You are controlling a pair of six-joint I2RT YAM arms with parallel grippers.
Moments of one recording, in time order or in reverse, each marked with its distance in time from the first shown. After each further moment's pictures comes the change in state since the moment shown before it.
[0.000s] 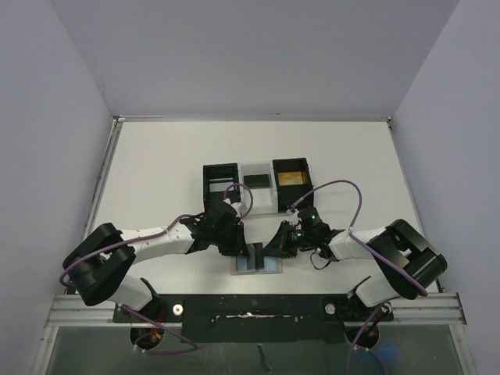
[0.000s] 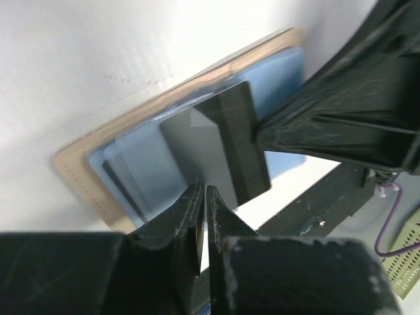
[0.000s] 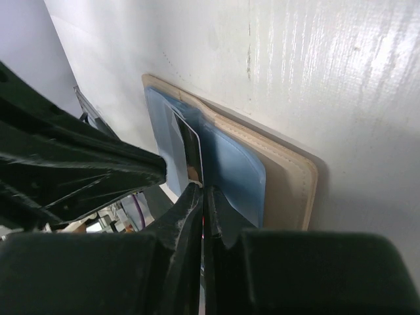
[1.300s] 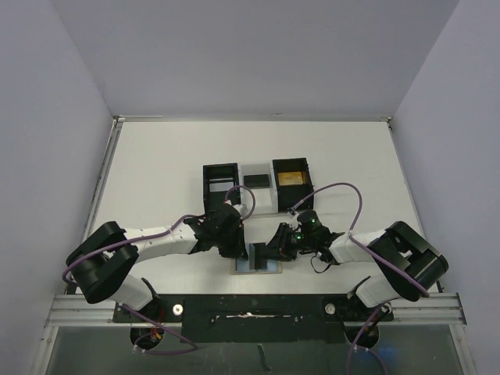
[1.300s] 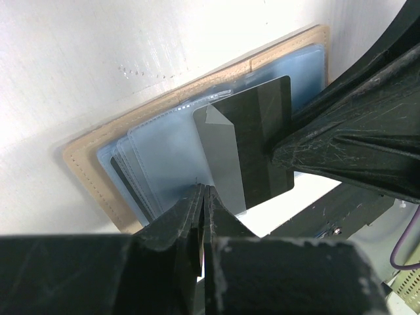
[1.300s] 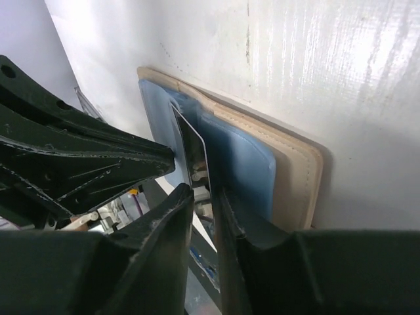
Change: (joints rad) left arm -0.033 0.039 0.022 -0.071 -0.074 -0.001; right arm 0.032 -0.014 -0.032 0.038 0.026 0.035
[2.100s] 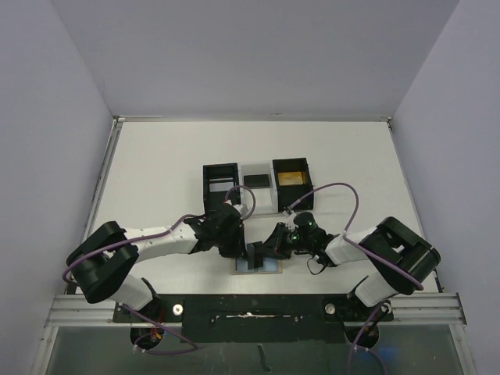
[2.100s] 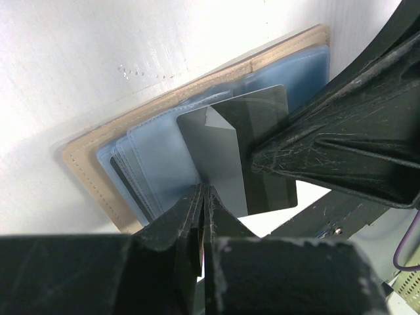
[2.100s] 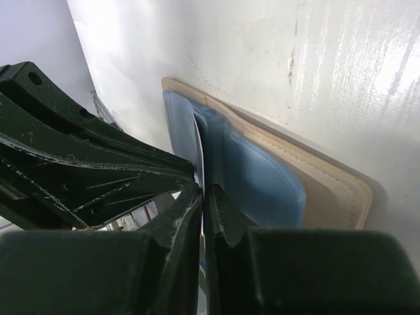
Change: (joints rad) left arm 0.000 0.002 0.003 -0.005 -0.001 0.005; right arm 0.047 0.063 -0.013 0.176 0.040 0.067
